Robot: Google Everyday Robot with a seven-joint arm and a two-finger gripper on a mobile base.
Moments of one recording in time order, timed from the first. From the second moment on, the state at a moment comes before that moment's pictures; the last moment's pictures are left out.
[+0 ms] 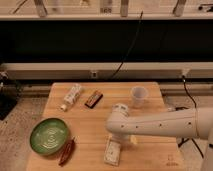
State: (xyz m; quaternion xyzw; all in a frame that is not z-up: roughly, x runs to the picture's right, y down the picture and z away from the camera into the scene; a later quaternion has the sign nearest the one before) arm 0.099 0.293 0.782 -0.32 -0.14 -0.58 0.74
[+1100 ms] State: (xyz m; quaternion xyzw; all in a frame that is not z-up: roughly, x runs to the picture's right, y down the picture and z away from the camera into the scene) arm 0.105 0.249 0.730 -0.28 -0.24 -0.54 0.76
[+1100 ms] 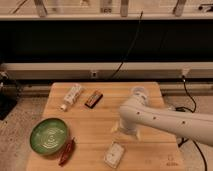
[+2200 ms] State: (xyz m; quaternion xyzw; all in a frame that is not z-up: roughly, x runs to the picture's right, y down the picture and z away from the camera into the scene) arm 0.090 0.297 0.739 -0.29 -0.24 -0.56 0.74
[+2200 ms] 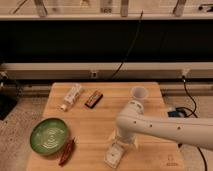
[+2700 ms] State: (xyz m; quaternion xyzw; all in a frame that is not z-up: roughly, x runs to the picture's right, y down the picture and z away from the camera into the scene) arm 0.084 0.309 0.745 -0.30 -0.26 -0.56 0.73
